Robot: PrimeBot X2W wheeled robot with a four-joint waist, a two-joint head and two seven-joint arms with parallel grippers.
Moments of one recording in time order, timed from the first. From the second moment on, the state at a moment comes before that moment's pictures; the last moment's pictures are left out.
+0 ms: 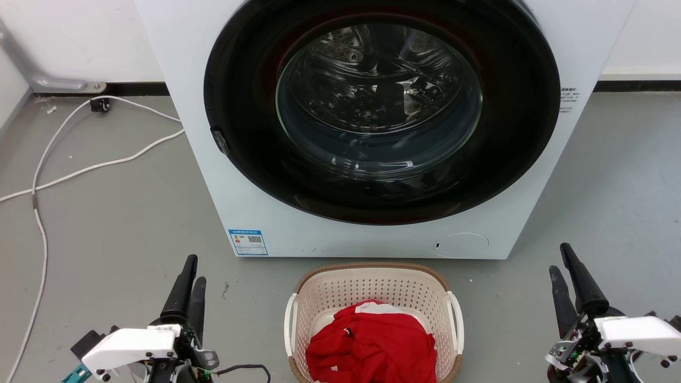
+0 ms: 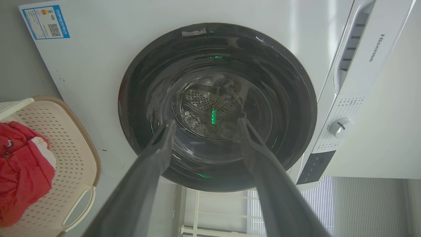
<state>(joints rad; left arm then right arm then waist) -0.07 0.05 0.07 0.25 -1.62 -0.13 0.07 -0.07 -0.05 -0.08 0.26 1.59 0.13 0.07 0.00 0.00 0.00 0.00</state>
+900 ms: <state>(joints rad) -0.08 0.06 -0.03 0.17 -1.07 -0.13 -0.04 -0.07 -0.05 -0.06 0.20 0.94 0.13 -0.04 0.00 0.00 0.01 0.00</state>
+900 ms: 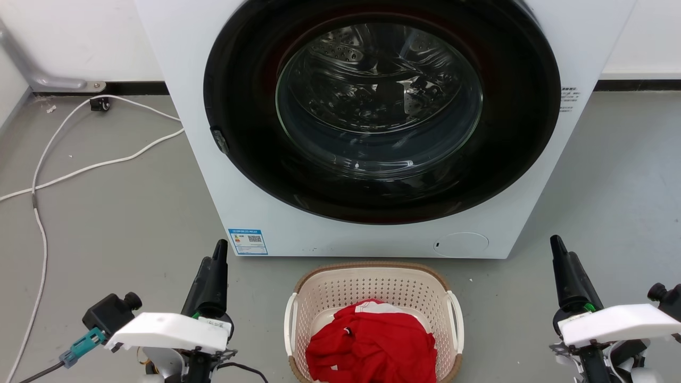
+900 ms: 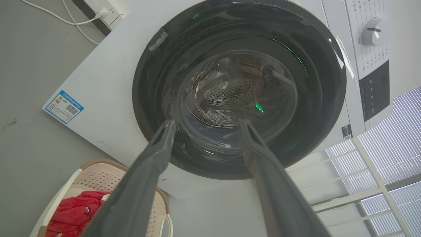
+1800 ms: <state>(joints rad) -0.08 0.07 -0.09 0.17 -0.65 -0.13 -0.13 -0.05 -0.05 -0.05 0.15 0.54 0.13 -0.04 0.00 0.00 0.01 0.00</state>
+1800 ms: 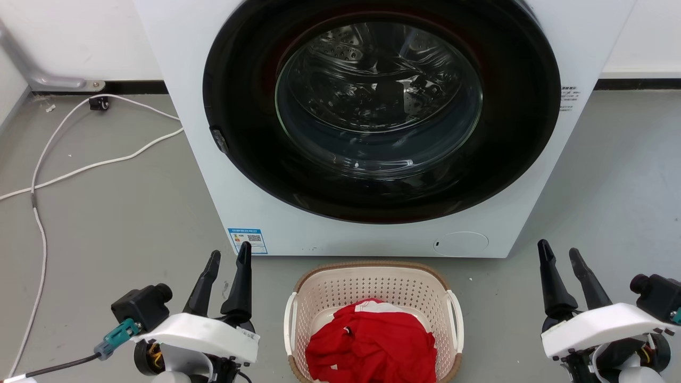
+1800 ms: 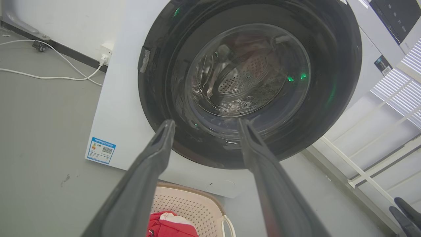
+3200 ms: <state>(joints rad) -0.08 0.06 -0.12 0.20 -0.25 -0.13 -0.23 -0.02 -0.05 -0.04 0.12 0.15 0.13 -0.08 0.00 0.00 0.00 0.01</state>
